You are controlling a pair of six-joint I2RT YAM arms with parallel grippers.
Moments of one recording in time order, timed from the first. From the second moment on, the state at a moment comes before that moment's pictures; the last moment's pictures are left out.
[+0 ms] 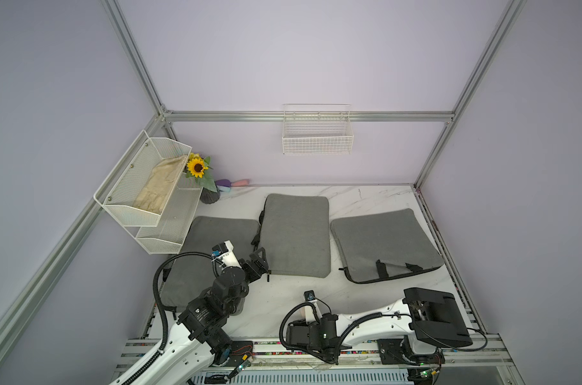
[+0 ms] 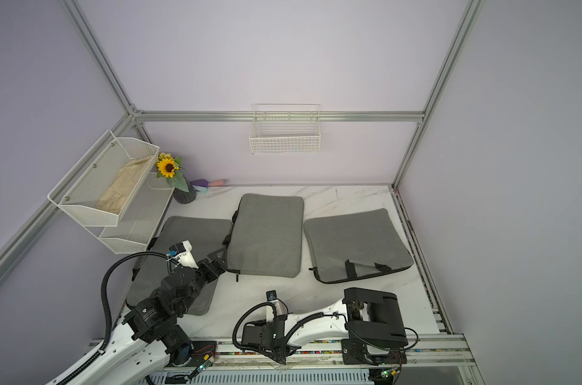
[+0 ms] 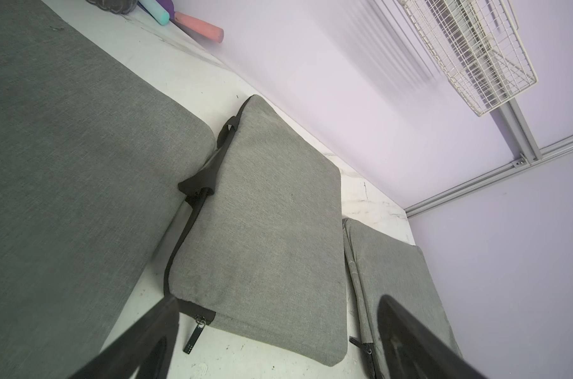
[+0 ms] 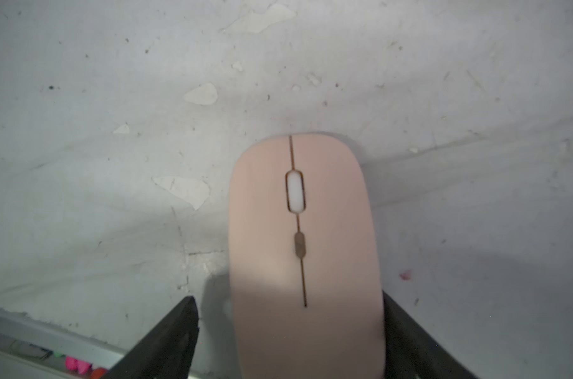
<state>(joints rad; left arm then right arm) -0.69 0.54 0.51 -0.36 -0.48 -0.90 1.53 1.73 0.95 -0.55 0.48 1.32</state>
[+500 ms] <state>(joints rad) -0.69 0.57 0.51 -0.35 -0.38 -0.90 1.53 1.69 0.90 -0.54 0.49 1.38</state>
